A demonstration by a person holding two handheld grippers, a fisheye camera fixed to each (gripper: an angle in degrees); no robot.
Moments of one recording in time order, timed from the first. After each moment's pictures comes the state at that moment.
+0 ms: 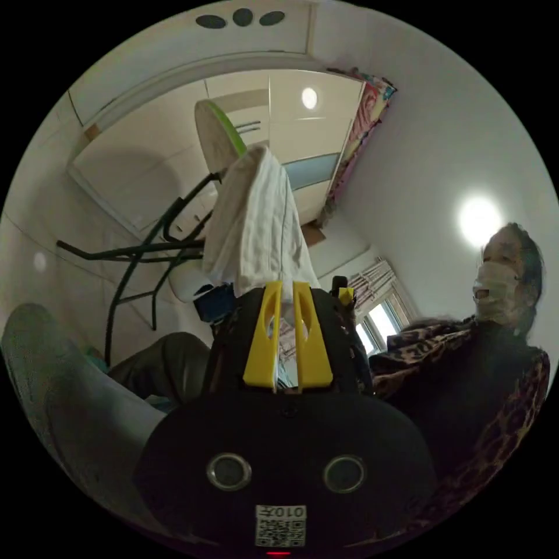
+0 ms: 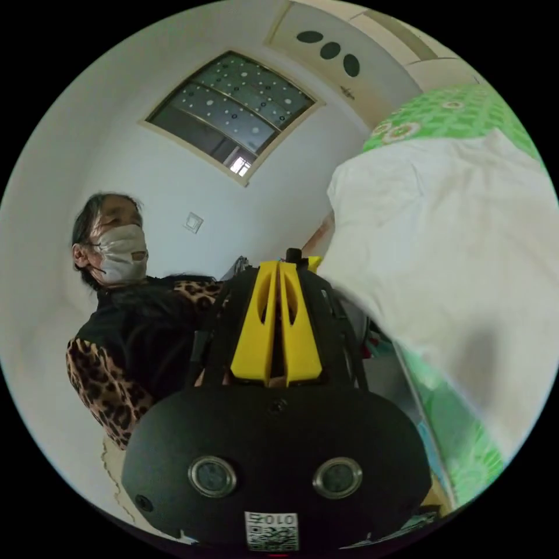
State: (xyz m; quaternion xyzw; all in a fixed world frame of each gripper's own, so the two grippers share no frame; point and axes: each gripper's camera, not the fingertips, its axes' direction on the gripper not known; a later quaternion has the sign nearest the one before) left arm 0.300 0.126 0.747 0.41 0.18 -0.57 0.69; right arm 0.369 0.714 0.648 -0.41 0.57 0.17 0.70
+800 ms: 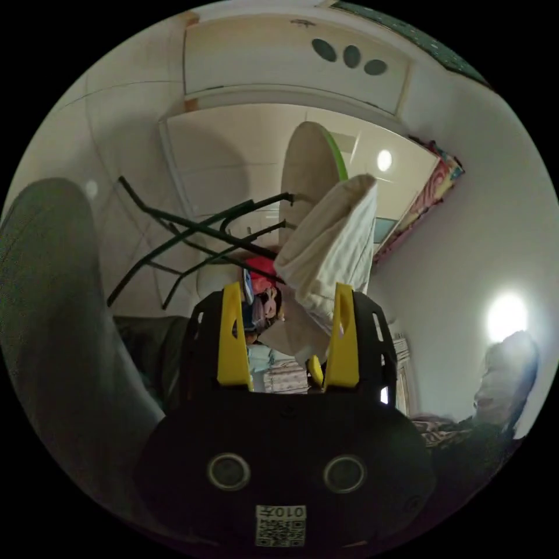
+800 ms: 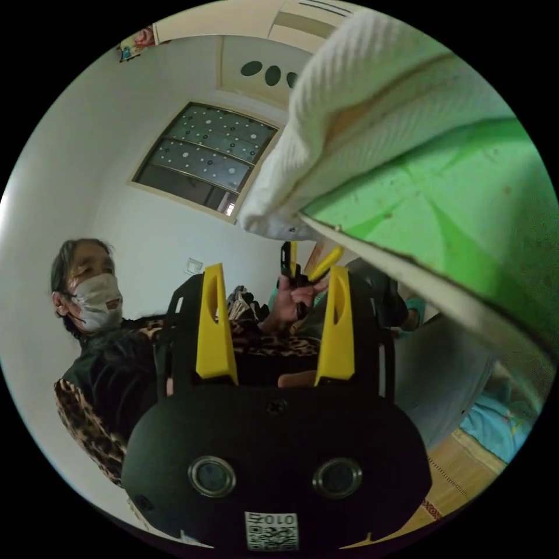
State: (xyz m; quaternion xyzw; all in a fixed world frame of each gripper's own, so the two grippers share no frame) left arm 0.306 0.169 0.803 0.42 0.13 -0.72 0.53; right arm 0.309 0.825 0.466 -0.27 0.59 0.21 0.73
